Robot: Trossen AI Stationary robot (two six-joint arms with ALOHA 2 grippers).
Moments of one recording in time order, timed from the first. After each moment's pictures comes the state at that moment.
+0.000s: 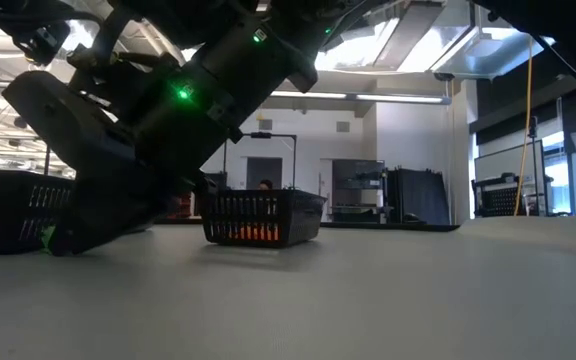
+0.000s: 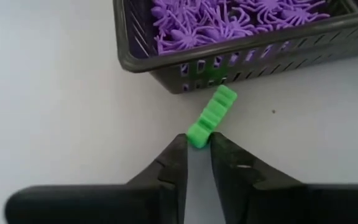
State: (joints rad) left arm -0.83 0.52 0.44 -0.28 -0.71 -0.47; right arm 0.27 2.51 1.98 -0.28 0.14 0.31
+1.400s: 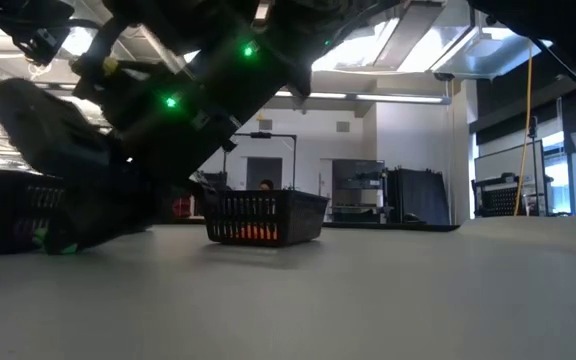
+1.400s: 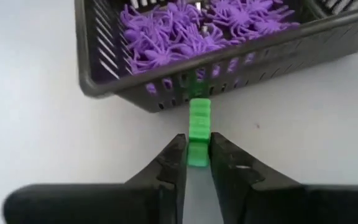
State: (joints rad) left arm -0.83 0.52 0.44 -0.28 -0.71 -0.47; right arm 0.27 2.54 1.98 -0.22 0.21 0.41
